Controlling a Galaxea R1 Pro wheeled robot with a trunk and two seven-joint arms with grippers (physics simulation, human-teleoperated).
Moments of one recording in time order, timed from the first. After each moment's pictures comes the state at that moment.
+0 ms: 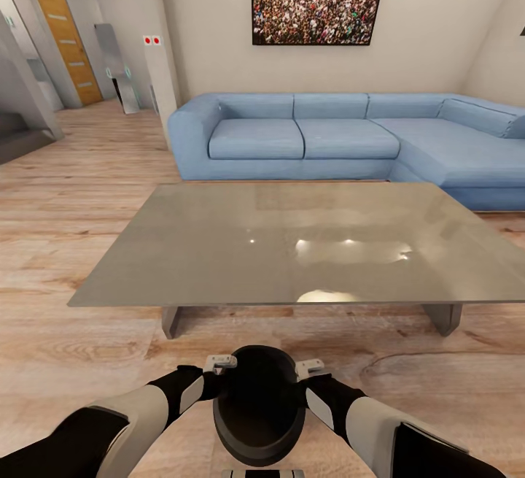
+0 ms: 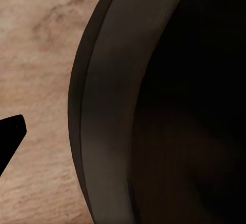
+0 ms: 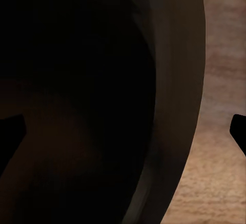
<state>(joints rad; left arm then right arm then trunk) -0.86 -0.13 -0.18 0.03 0.20 0.25 -0.13 -0.81 0.17 1.19 -0.05 -1.09 0.24 0.00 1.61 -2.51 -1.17</state>
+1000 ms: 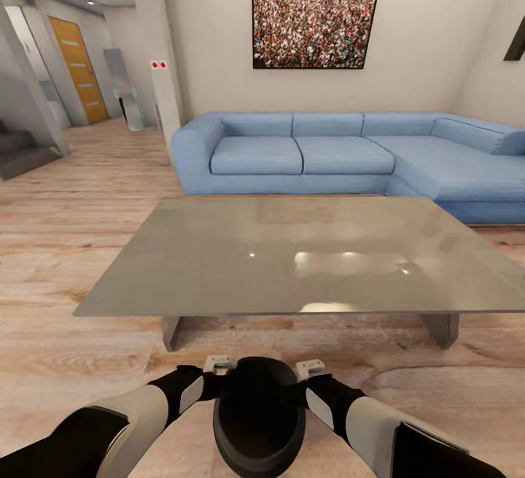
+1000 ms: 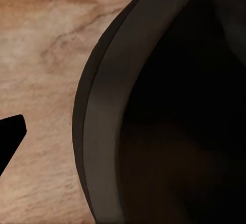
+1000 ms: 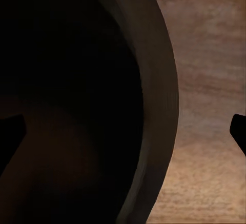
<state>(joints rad) -0.86 -0.13 -0.18 0.03 0.20 0.26 -0.13 -0.81 0.17 1.18 -0.05 -1.09 0.25 -0.01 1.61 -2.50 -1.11</state>
